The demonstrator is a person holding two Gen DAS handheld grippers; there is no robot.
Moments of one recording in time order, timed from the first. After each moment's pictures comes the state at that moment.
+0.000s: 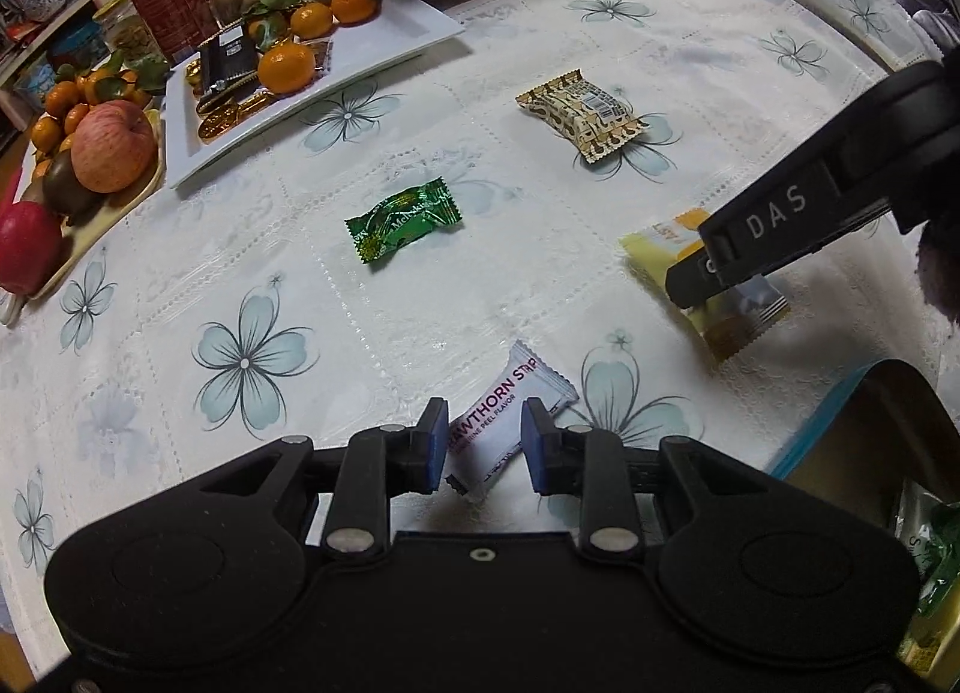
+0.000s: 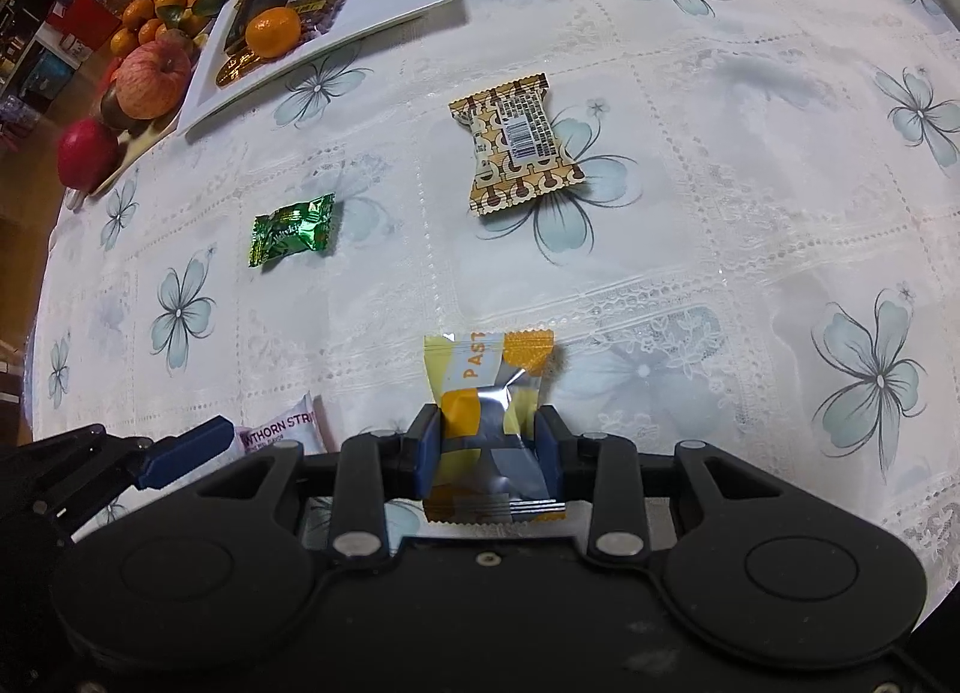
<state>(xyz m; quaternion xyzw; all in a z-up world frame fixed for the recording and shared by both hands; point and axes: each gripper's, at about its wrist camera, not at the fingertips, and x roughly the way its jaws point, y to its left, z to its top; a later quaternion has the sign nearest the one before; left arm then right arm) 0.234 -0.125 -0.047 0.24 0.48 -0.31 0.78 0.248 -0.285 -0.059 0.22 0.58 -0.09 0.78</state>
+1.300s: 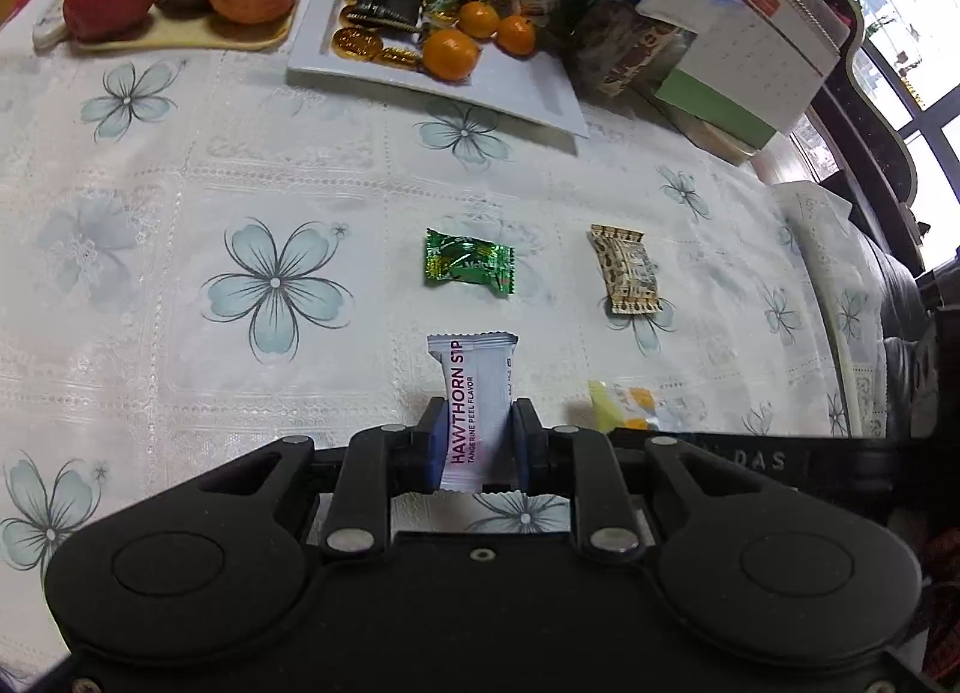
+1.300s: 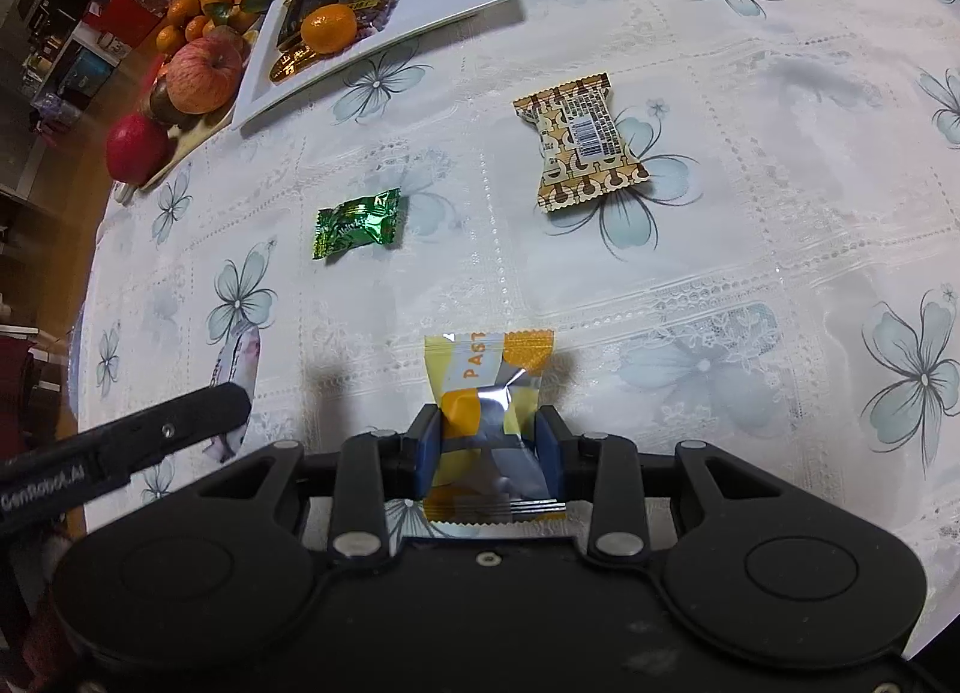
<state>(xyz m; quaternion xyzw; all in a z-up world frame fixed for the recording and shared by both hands) 0.273 -0.045 -0.014 -0.08 0.55 -0.27 0.78 0.248 -0.275 -0.050 0.25 0.57 -0.05 0.78</state>
